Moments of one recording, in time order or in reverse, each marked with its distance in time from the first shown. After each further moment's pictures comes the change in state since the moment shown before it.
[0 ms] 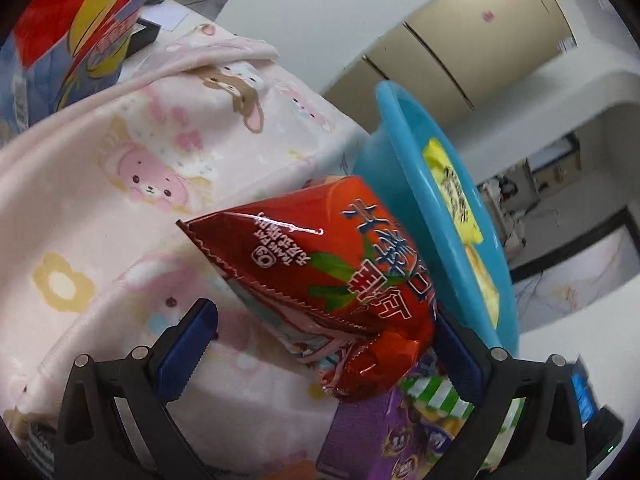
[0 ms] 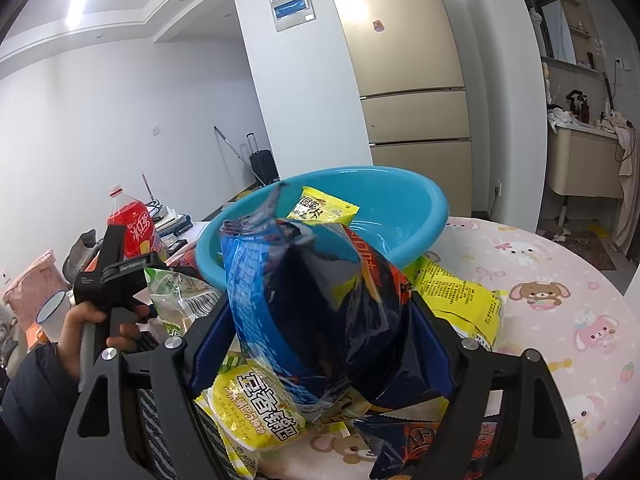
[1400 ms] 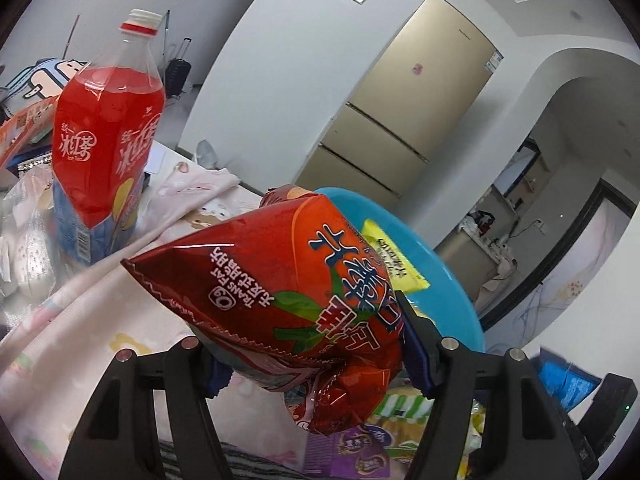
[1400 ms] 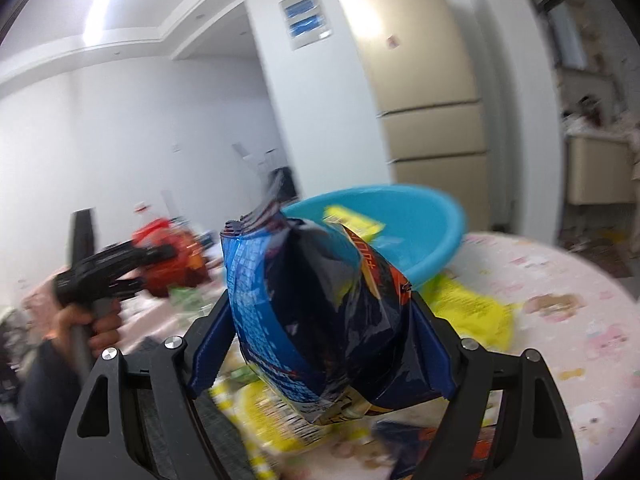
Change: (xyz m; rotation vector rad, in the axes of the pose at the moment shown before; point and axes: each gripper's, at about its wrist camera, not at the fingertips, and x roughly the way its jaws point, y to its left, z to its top) left arm -0.098 -0.046 -0.016 0.231 -0.324 -0.035; right arm -0.011 -0.002 0.004 0.005 -0.046 0.135
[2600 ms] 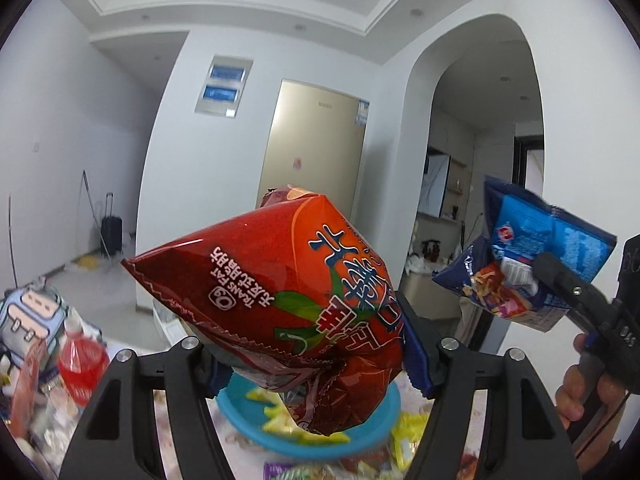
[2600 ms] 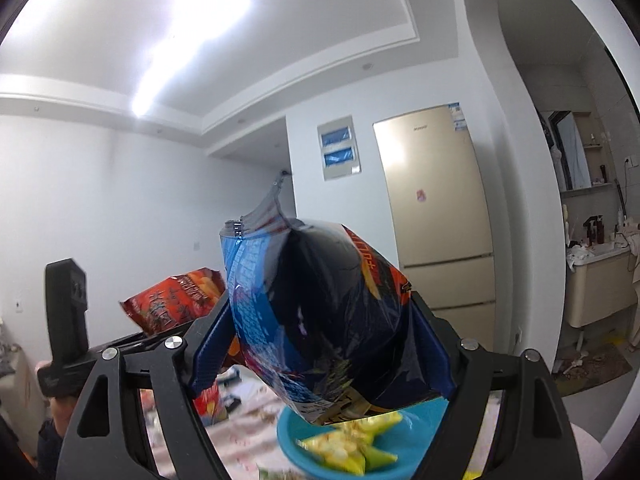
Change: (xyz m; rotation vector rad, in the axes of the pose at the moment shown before) left arm -0.147 -0.190 0.046 0.452 -0.351 -0.133; right arm -0.098 0.095 0.142 -0.144 -0.487 -0.037
